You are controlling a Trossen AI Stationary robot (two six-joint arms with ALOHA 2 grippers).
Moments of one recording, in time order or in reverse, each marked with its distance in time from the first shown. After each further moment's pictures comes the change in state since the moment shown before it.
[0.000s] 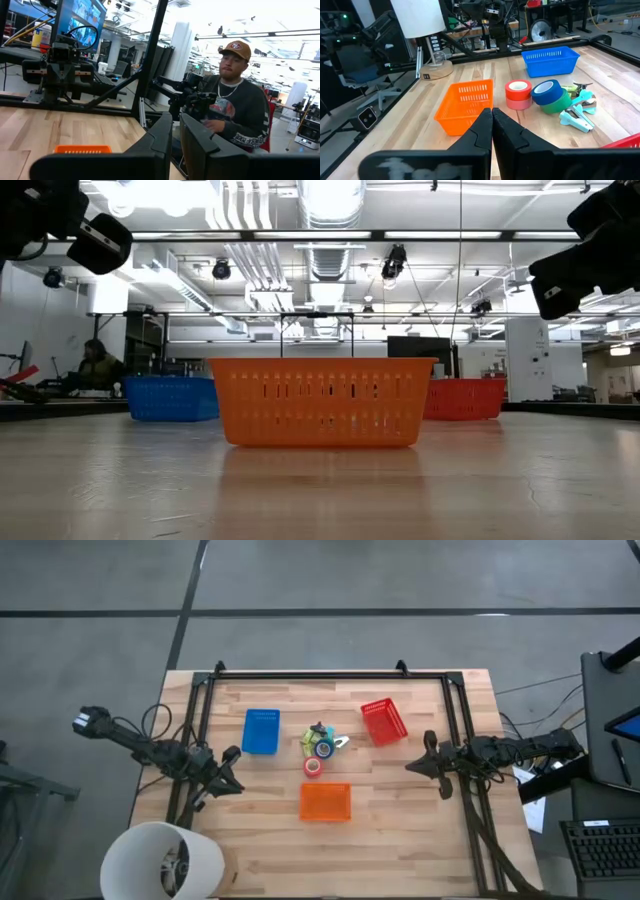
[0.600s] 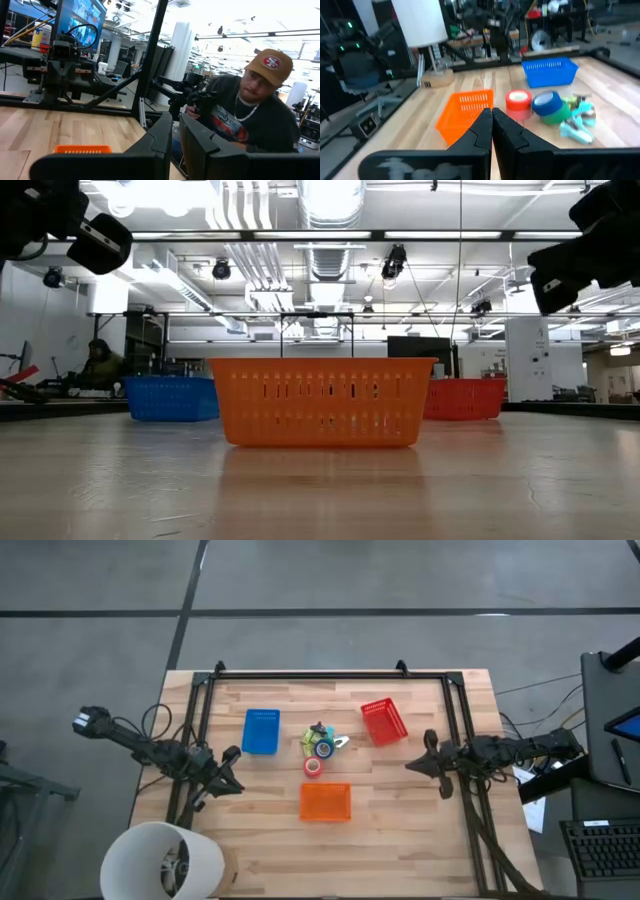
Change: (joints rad) left arm 0.000 0.000 0.000 0.000 0.000 0.000; right arm 0.000 -0.001 0.000 0.054 0.002 -0.021
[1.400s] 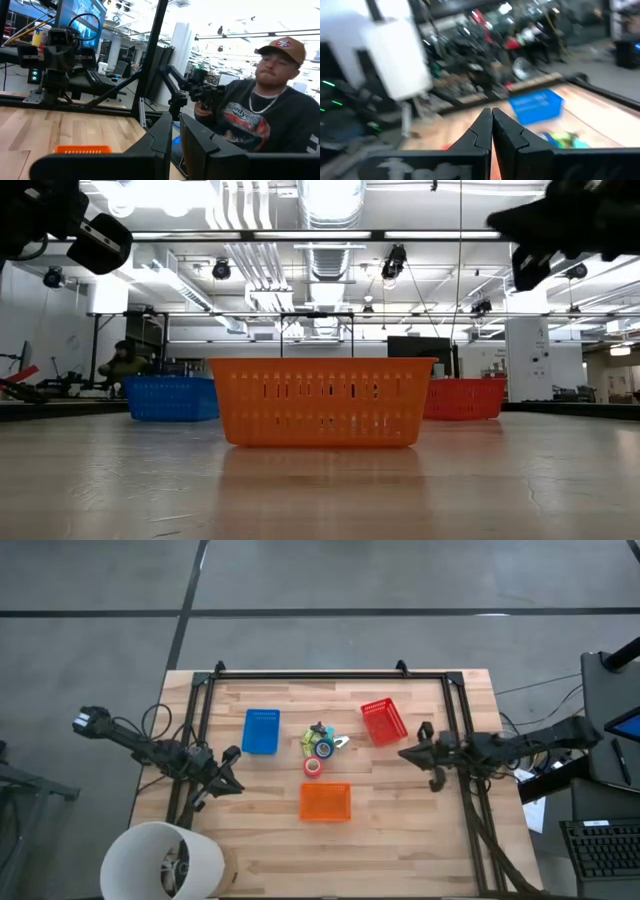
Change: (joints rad) left arm 0.000 0.000 0.000 0.000 0.000 0.000; right arm 0.000 0.445 0.058 0.521 0.163 0.077
